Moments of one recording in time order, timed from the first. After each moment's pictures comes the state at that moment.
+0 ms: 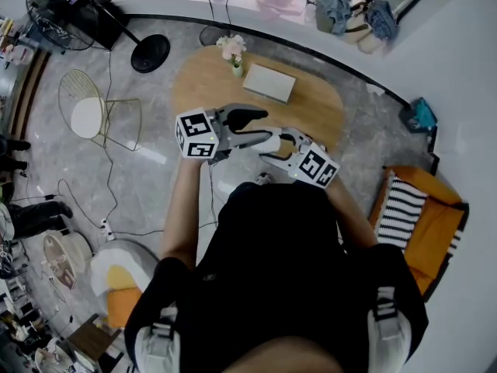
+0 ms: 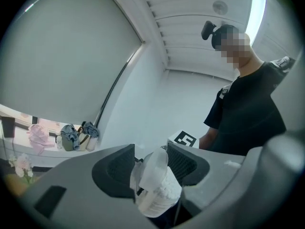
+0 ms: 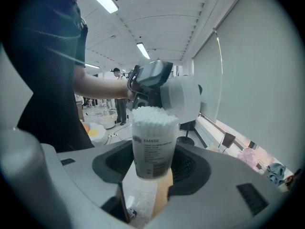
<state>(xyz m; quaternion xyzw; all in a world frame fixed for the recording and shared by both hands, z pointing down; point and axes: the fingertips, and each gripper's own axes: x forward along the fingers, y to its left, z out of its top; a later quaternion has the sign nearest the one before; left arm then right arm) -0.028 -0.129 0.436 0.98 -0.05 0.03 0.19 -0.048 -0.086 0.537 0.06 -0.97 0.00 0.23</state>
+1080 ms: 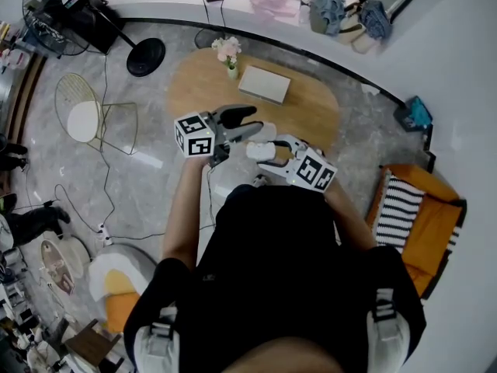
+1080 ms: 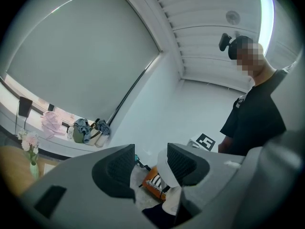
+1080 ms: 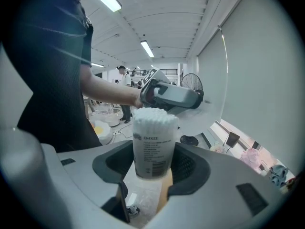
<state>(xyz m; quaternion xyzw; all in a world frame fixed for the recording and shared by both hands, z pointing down) -0.044 -0.153 0.476 0.96 -0.13 -0.01 0.25 -0.044 -0.060 0.542 0.04 -0.97 0.00 0.24</state>
